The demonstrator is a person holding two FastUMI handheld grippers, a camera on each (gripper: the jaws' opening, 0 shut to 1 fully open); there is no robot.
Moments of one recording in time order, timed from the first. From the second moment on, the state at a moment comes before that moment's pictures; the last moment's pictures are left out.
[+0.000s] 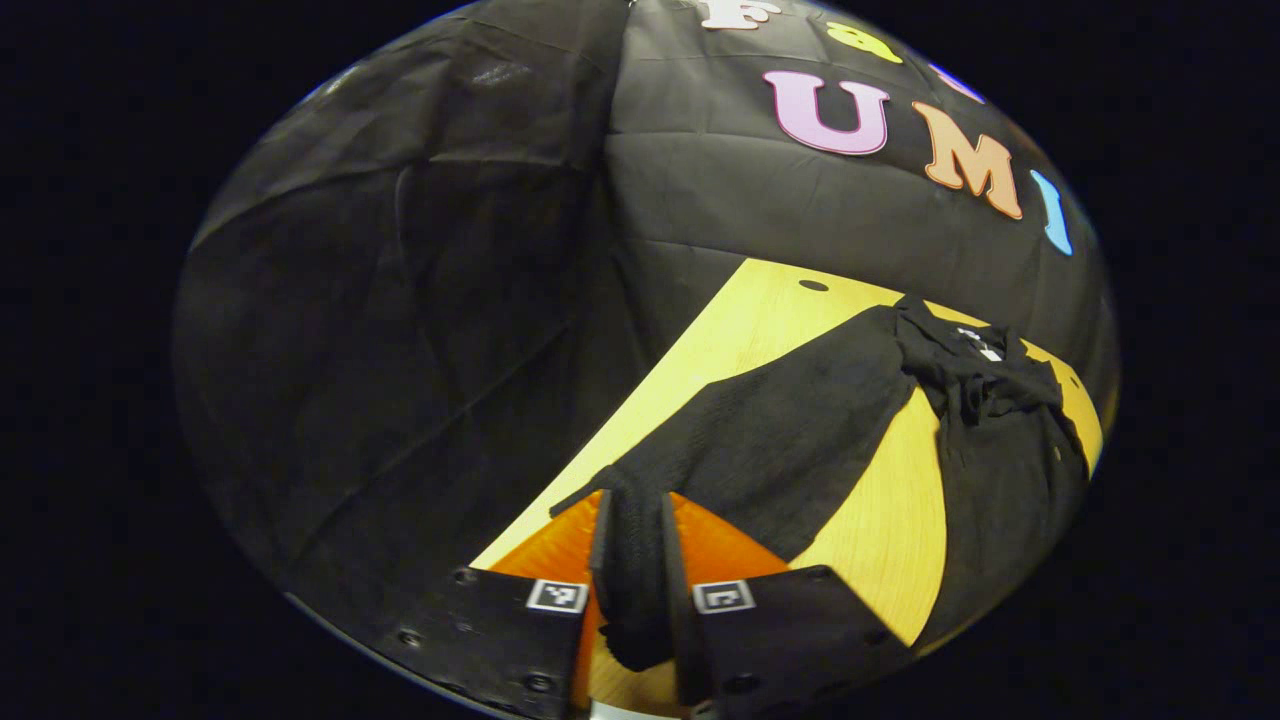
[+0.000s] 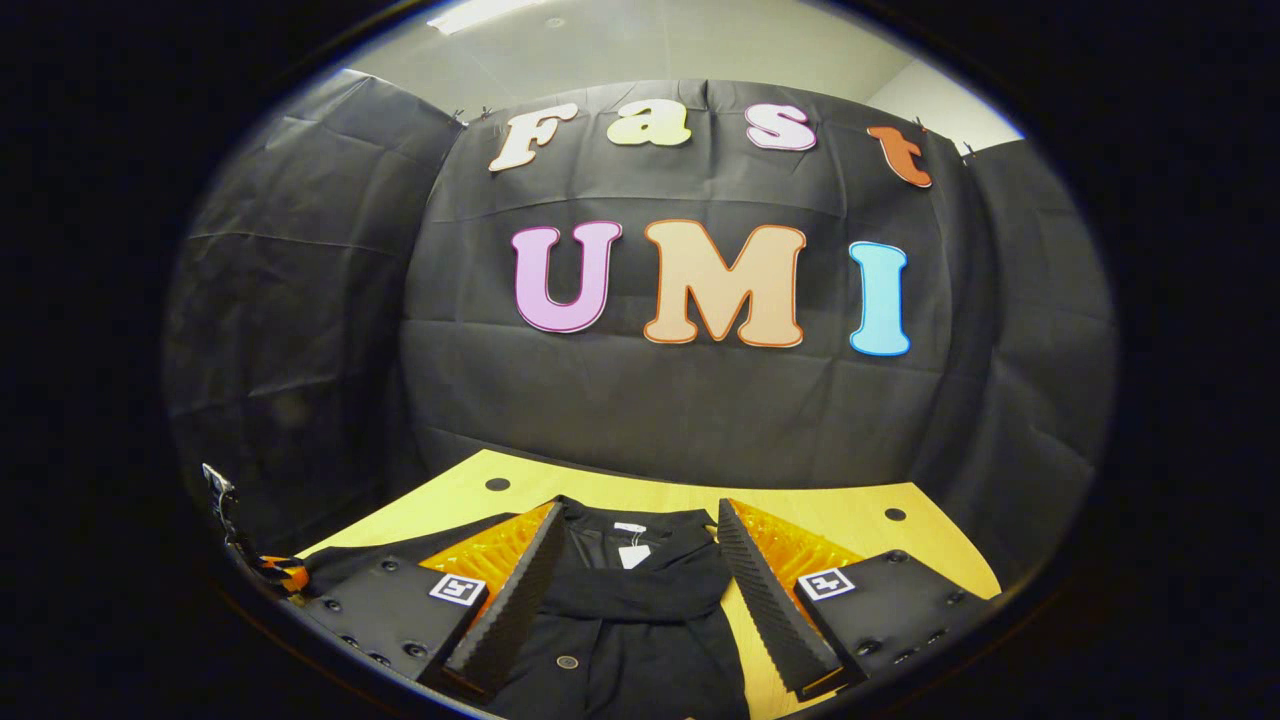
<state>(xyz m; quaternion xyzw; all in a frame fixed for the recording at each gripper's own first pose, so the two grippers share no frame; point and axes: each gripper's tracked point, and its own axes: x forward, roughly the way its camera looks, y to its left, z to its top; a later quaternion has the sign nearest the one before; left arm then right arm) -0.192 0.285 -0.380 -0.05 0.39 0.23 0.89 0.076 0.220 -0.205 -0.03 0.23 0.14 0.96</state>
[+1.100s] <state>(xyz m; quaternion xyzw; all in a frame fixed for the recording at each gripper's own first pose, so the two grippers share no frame) -0.001 0.139 -0.273 -0.11 0.32 0.08 0.94 0.091 0.136 -0.191 0.01 0.21 0.11 0.97</state>
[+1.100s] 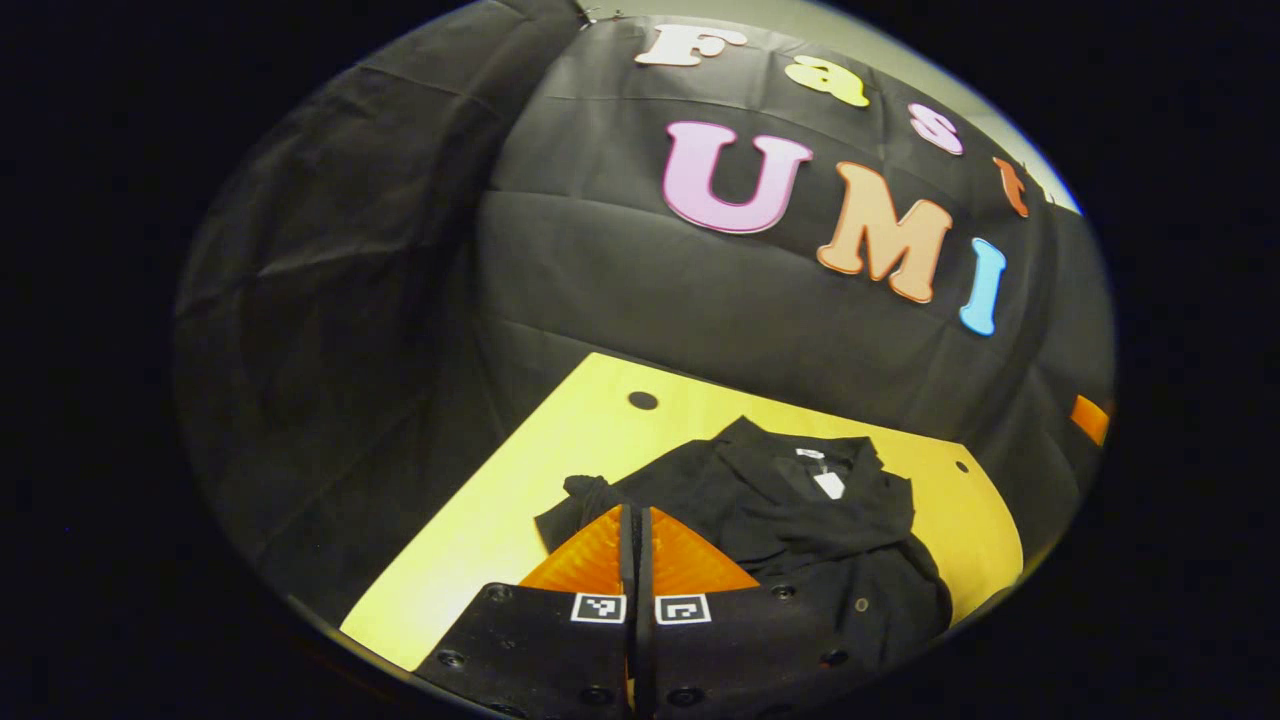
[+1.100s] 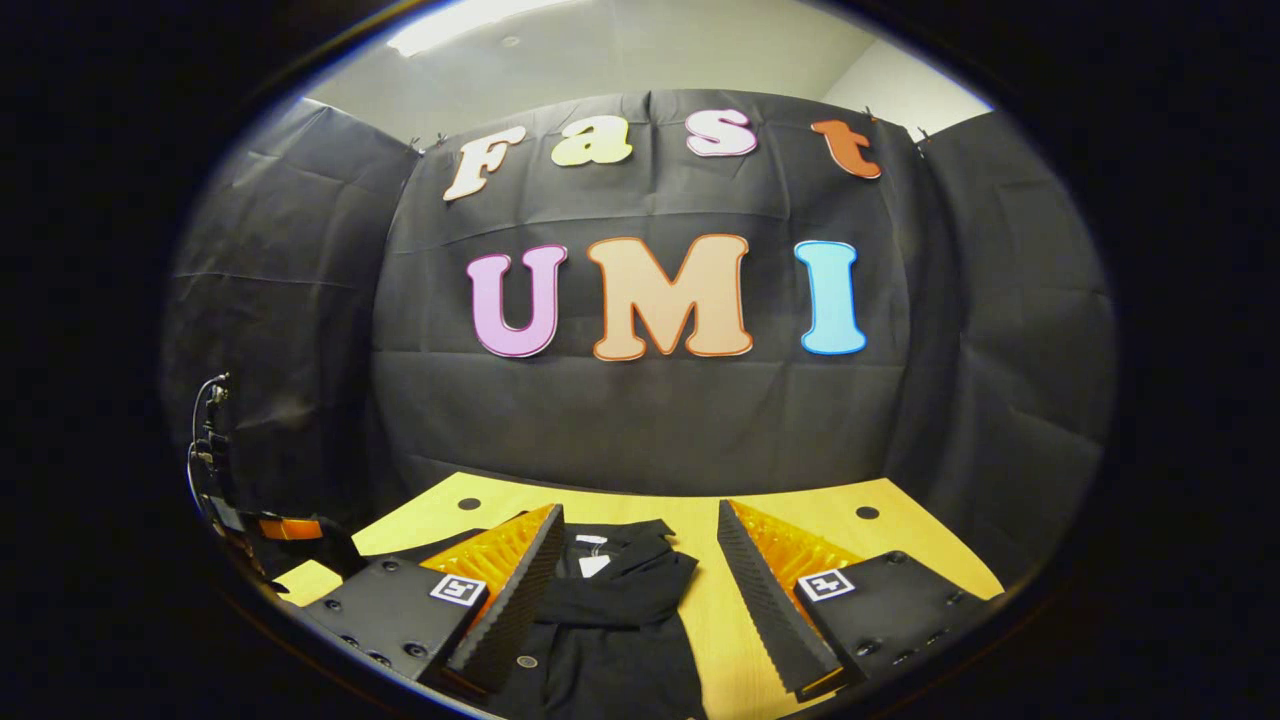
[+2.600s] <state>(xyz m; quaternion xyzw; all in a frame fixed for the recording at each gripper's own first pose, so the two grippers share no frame) 0.127 -0.179 -0.375 -0.01 0.41 -0.14 0.90 0.120 -0.096 -0.242 0.01 0.27 -0.04 0.96</state>
